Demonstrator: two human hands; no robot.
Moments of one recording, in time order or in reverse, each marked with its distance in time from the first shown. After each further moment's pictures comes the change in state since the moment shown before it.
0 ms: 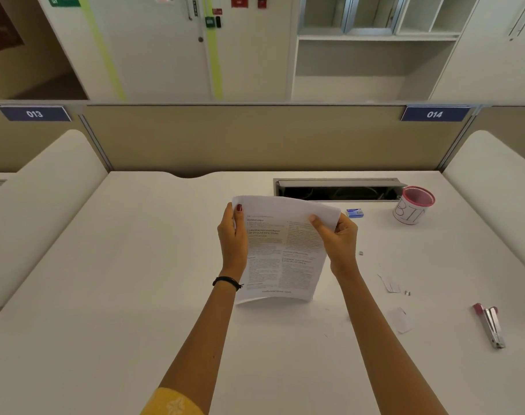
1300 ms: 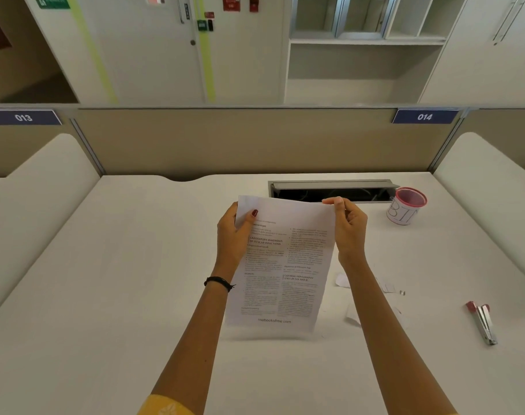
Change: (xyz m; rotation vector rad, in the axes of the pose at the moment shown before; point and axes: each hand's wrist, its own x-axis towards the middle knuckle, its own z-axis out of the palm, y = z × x) left_hand 0.011 0.009 -0.005 0.001 -0.190 -0.053; right_hand 0.024 -0.006 -0.016 -0.132 0.071 -0.109
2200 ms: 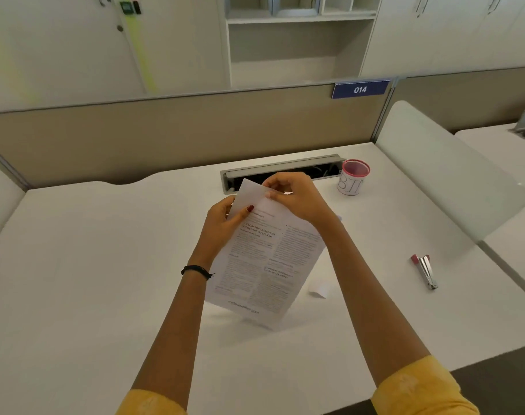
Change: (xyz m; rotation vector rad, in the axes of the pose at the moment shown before) left_hand 0.003 0.013 0.050 0.000 -0.455 0.030; right_hand 0.026 -0.034 -0.032 -0.373 -0.459 -0.133
